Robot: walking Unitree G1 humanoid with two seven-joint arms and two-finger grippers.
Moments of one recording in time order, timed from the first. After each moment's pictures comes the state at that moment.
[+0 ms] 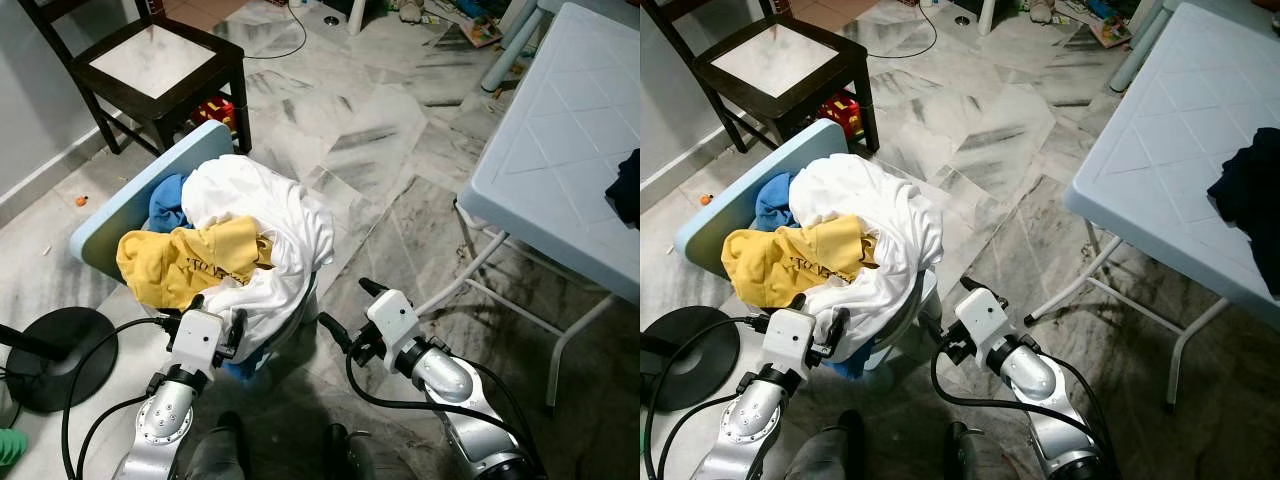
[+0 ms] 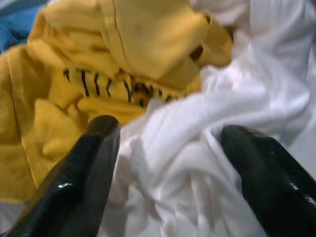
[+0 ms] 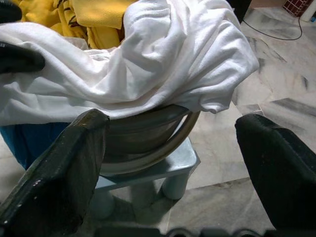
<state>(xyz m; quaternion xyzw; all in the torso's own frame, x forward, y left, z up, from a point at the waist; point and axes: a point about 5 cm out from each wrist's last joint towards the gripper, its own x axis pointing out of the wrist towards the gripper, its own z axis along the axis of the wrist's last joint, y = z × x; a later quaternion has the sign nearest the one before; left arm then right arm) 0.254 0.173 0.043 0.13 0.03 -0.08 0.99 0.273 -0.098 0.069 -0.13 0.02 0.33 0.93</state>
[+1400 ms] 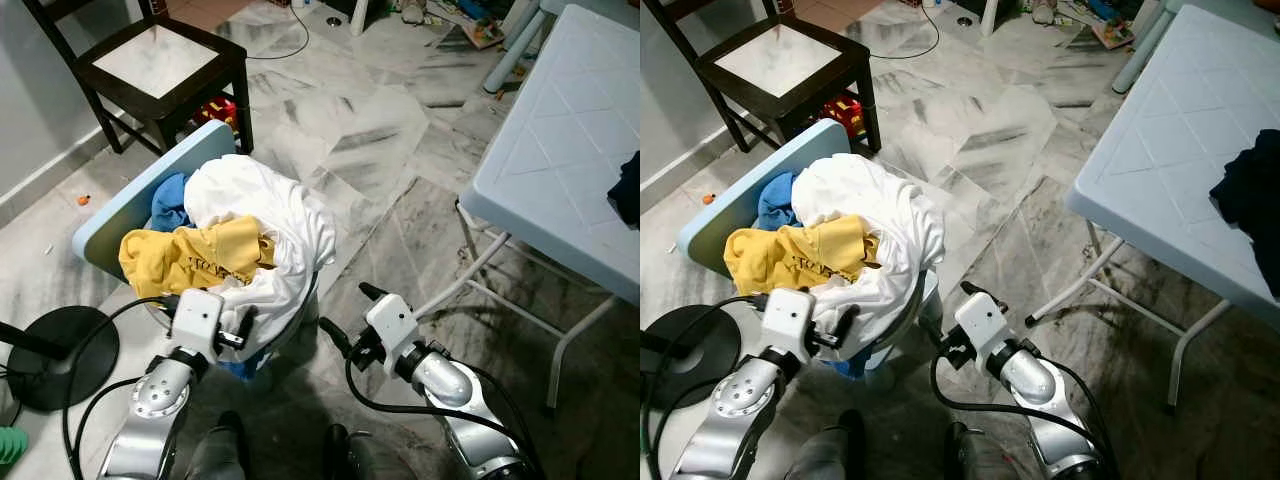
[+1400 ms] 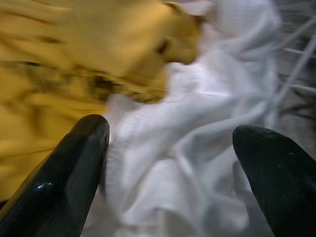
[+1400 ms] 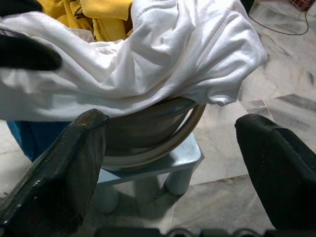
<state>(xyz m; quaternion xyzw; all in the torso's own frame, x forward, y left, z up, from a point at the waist) 0.262 0.158 0.060 0.07 0.12 -0.16 0.98 0.269 -0.098 0.064 -0.13 0.03 0.33 0.93</state>
